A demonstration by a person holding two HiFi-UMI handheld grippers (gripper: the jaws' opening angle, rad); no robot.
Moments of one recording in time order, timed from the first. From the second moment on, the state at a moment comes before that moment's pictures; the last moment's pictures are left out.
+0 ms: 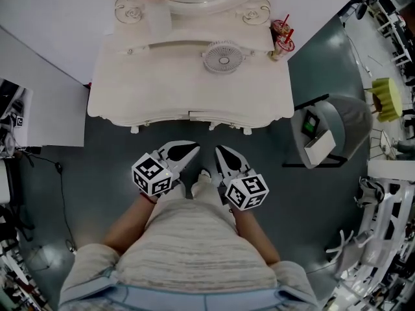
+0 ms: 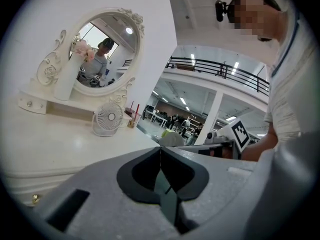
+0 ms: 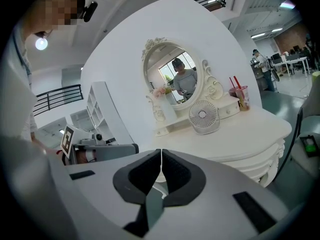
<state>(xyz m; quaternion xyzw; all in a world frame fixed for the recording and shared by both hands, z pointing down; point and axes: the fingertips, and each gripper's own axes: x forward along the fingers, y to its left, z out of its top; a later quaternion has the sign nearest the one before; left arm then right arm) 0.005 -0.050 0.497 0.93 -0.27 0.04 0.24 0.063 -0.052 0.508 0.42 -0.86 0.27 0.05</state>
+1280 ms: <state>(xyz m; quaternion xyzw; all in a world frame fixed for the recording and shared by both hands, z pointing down) 0.027 -0.068 0.585 0.92 -0.25 0.10 0.28 0.125 -0.114 0.657 0.51 -0.80 0.28 0.14</state>
